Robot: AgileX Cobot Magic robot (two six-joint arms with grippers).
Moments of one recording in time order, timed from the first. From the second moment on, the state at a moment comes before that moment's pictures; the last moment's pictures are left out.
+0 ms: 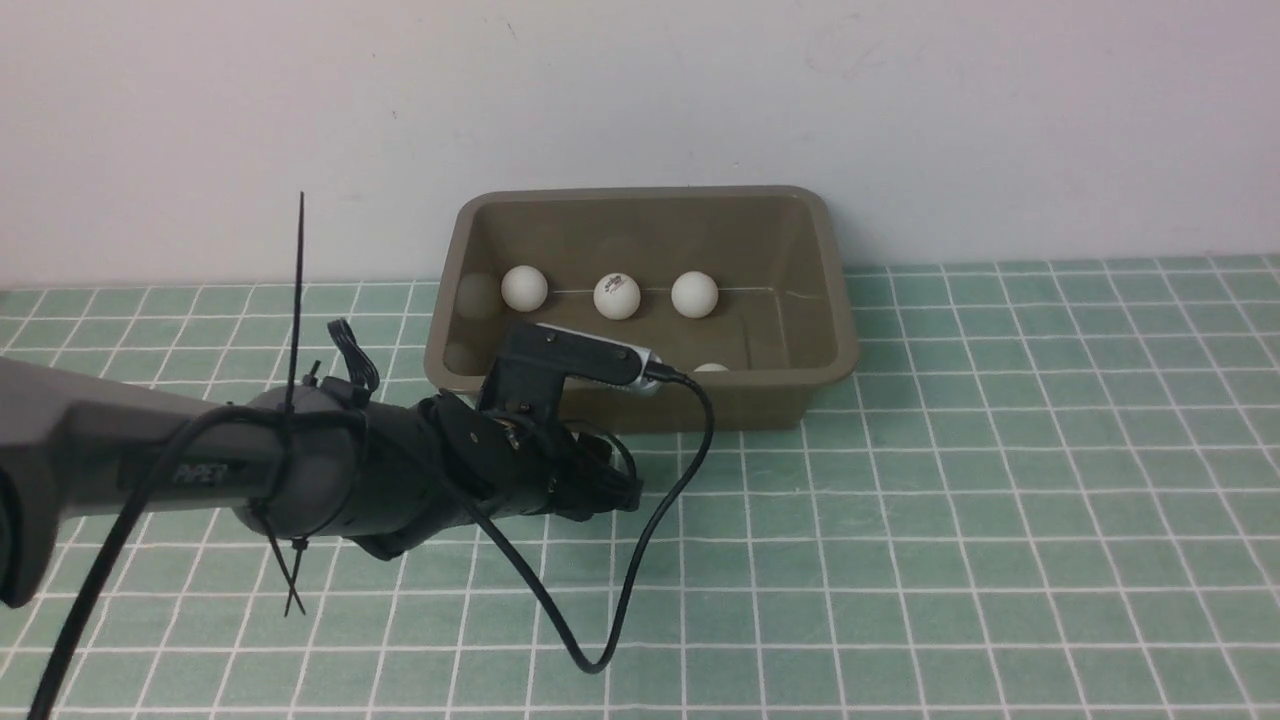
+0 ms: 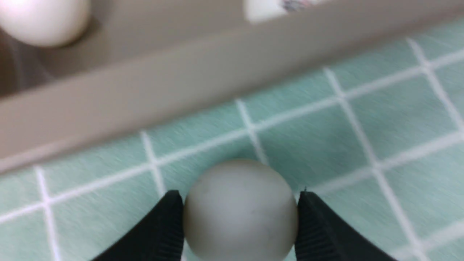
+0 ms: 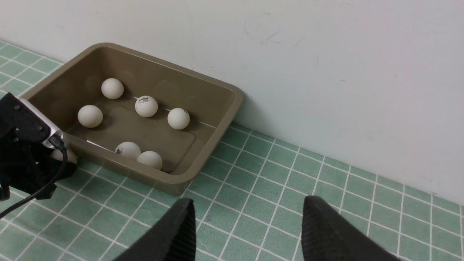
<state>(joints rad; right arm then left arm) 0.03 0.85 -1.03 0.40 0.82 -0.57 -0.50 1.91 -0.98 -0.95 -0.07 0.78</state>
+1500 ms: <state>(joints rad) 0.03 0.85 -1.03 0.43 0.76 -0.57 -0.50 1.91 -1.26 -0.93 -0.21 1.08</state>
